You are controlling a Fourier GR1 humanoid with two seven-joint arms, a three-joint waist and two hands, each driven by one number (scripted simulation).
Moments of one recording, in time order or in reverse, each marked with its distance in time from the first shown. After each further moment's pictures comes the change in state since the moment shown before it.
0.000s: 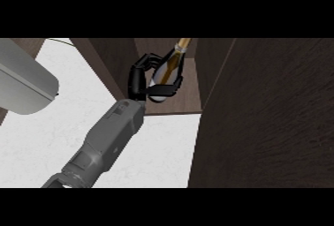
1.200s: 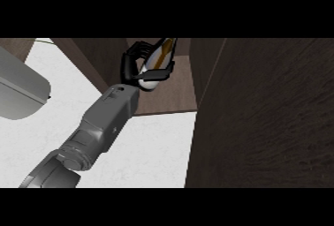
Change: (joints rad) left arm -0.225 0.025 0.092 0.349 -0.033 0.072 -0.016; right arm -0.009 0.026 0.016 0.012 -0.014 0.020 -0.034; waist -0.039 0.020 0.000
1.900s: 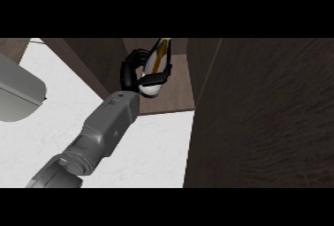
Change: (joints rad) left arm 0.042 -0.019 0.081 0.005 0.060 -0.063 0.008; right arm -0.021 0.011 0.008 0.005 -0.007 -0.003 0.000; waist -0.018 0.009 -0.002
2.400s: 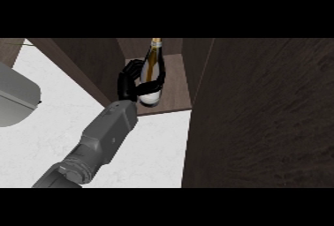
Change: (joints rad) left arm 0.083 -0.007 0.055 -0.013 0.065 -0.142 -0.016; right arm -0.006 0.019 0.014 0.003 -0.008 0.001 -0.009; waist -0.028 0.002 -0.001
